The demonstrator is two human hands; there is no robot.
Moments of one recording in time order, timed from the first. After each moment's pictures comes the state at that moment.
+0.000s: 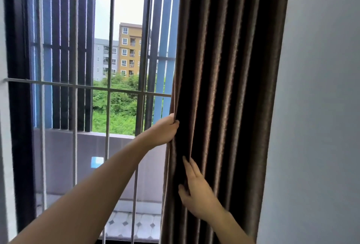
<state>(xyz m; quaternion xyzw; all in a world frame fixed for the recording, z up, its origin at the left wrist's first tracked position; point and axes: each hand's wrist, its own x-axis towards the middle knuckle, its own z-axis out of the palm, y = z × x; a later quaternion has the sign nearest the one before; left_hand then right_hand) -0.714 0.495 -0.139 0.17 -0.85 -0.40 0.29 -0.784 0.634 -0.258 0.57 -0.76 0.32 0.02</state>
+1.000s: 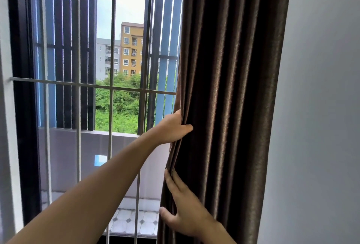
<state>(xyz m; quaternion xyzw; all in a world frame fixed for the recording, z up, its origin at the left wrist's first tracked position) -0.706 0.517 -0.133 0.18 -0.89 -0.34 0.25 -0.756 0.635 -0.282 0.65 -0.72 0.24 -0.01</state>
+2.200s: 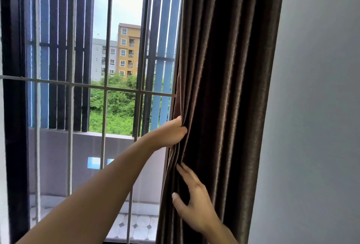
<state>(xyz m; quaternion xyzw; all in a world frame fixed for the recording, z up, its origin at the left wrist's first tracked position) -0.725 0.513 -0.139 0.17 -0.87 -0.41 0.20 -0.775 0.645 -0.273 0.58 -0.70 0.42 0.04</state>
